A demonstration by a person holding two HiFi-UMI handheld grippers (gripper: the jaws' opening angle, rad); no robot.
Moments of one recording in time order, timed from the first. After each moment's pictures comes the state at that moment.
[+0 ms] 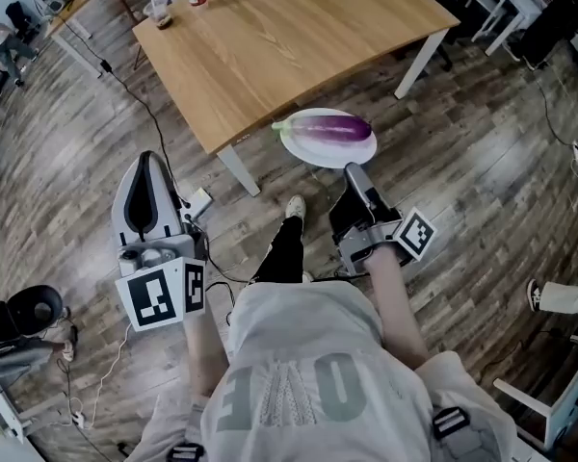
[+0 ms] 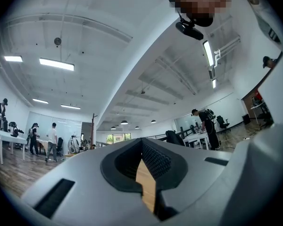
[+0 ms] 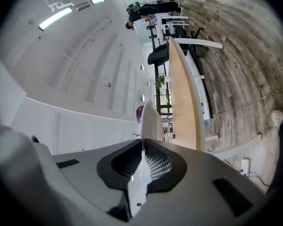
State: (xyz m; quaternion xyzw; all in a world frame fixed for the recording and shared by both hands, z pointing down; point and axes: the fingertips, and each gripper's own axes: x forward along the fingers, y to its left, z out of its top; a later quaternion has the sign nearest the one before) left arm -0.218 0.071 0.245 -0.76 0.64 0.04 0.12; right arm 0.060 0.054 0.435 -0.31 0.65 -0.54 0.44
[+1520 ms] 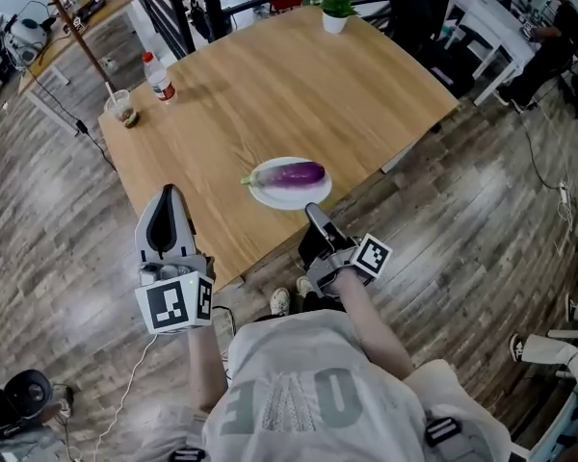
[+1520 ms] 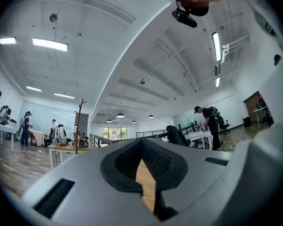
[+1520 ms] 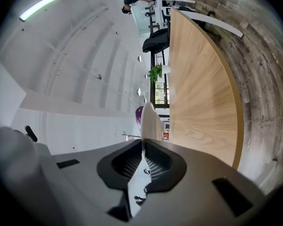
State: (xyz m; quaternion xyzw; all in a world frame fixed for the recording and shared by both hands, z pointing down) left arm -0.150 -0.255 0.274 -0.78 0.62 0.02 0.08; right arm 0.076 -0.262 0.475 -0.31 0.67 -0.56 0.39
